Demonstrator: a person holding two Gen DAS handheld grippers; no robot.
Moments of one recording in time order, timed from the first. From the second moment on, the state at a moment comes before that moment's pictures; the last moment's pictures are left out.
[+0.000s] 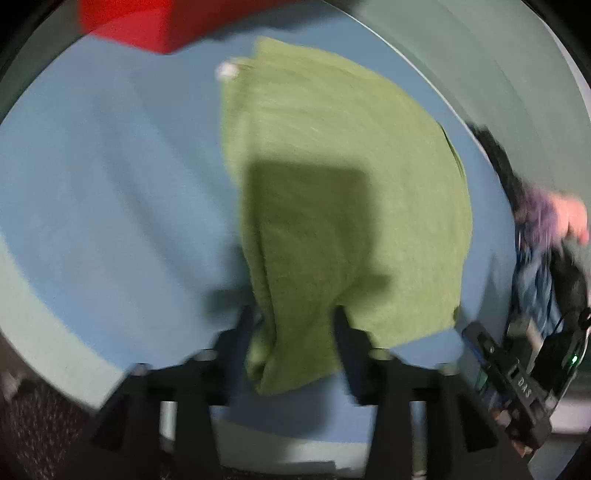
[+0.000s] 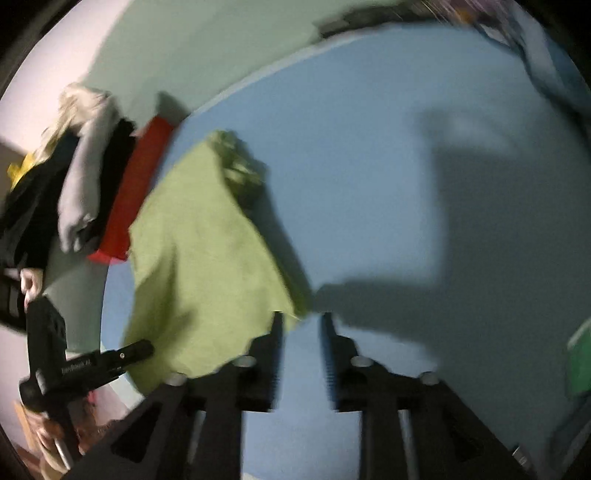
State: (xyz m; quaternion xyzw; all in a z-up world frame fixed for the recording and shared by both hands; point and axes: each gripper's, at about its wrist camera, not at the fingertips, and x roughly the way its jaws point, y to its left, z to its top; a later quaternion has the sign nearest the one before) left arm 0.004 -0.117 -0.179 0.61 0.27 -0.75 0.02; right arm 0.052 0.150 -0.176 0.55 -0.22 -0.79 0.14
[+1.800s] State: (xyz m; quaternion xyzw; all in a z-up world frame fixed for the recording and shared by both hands) left arm 0.045 -0.179 0.030 0.30 0.50 -0.80 -0.15; right arm 0.052 0.159 0.076 0.30 -0.36 -0.83 0.32
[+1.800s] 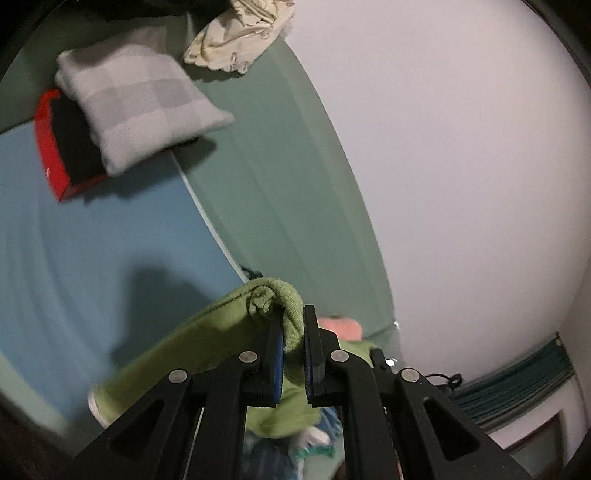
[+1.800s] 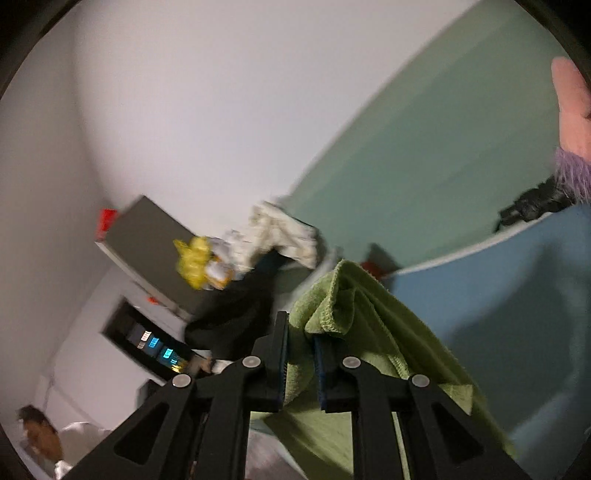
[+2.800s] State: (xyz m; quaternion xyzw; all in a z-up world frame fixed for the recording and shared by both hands) left arm 0.083 -0.180 -0.133 0.48 0.24 -0.84 0.05; right arm 0.032 0.162 -0.140 0.58 -0.20 -0.78 0.13
